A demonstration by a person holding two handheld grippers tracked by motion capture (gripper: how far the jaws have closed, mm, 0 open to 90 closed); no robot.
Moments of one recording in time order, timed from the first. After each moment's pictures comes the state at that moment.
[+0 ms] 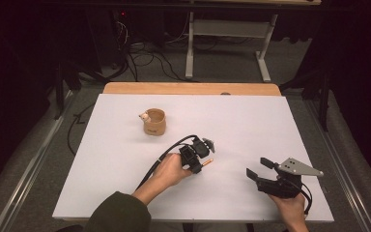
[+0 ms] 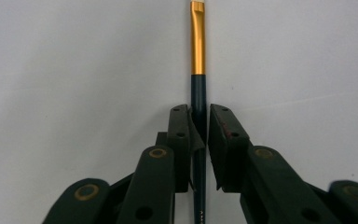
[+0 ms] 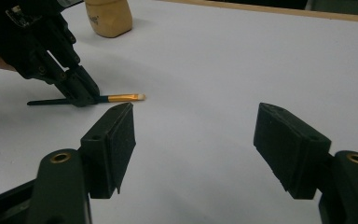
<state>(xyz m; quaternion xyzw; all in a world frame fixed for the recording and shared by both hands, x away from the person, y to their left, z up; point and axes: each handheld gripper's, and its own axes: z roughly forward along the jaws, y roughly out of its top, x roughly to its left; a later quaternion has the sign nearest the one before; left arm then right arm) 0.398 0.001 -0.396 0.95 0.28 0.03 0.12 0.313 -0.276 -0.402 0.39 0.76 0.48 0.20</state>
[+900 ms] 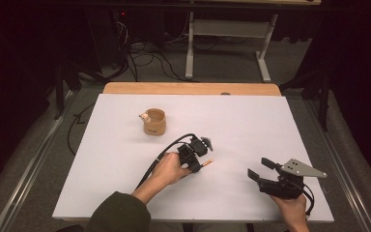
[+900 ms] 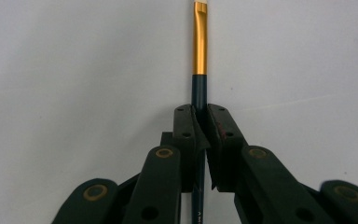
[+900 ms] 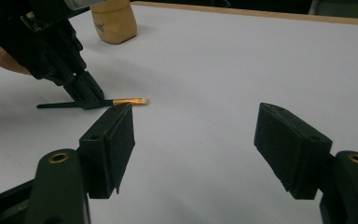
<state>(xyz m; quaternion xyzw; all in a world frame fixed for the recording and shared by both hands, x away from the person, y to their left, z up) 0.404 0.008 -0.397 0.95 0.29 0.01 0.14 0.311 -0.281 -0.403 0.39 0.75 0.50 0.19</state>
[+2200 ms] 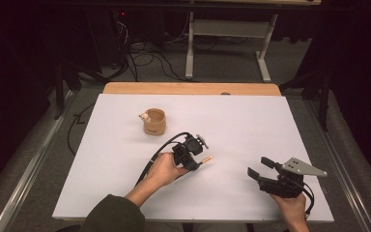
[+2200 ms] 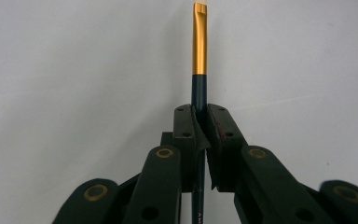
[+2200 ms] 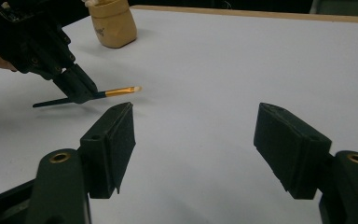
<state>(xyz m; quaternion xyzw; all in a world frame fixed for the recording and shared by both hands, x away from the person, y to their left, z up) 0.397 0.025 -0.385 0.94 0.28 0.02 0.20 0.314 -0.281 -0.403 0.39 0.74 0.51 0.19</state>
